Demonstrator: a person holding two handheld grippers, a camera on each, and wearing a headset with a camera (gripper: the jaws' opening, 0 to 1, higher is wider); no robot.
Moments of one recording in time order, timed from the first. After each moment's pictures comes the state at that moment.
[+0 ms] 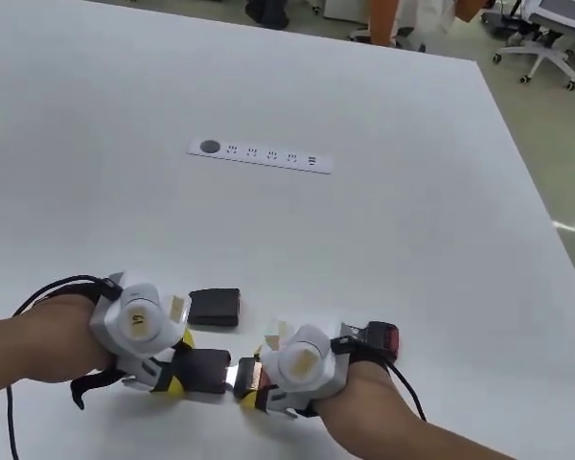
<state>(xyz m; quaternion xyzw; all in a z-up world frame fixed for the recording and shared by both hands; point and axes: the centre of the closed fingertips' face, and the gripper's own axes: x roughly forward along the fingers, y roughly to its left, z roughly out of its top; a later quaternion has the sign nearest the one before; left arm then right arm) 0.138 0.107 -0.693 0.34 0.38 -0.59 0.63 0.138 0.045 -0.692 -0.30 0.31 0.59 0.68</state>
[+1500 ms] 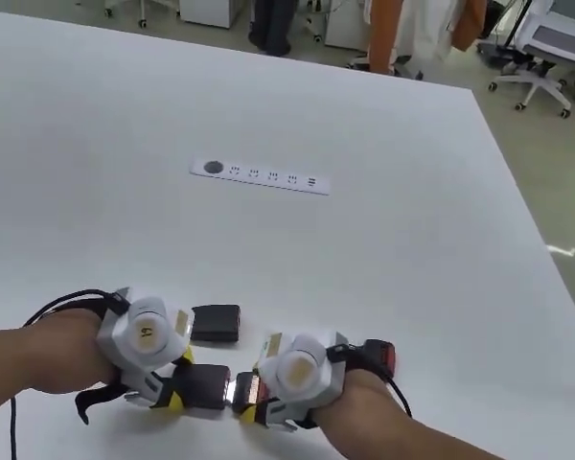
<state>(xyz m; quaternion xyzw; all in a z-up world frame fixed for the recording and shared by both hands) 0.134 0.107 -0.690 0.33 0.40 -0.57 0.64 0.140 0.043 -0.689 -0.32 0.32 0.60 0.67</state>
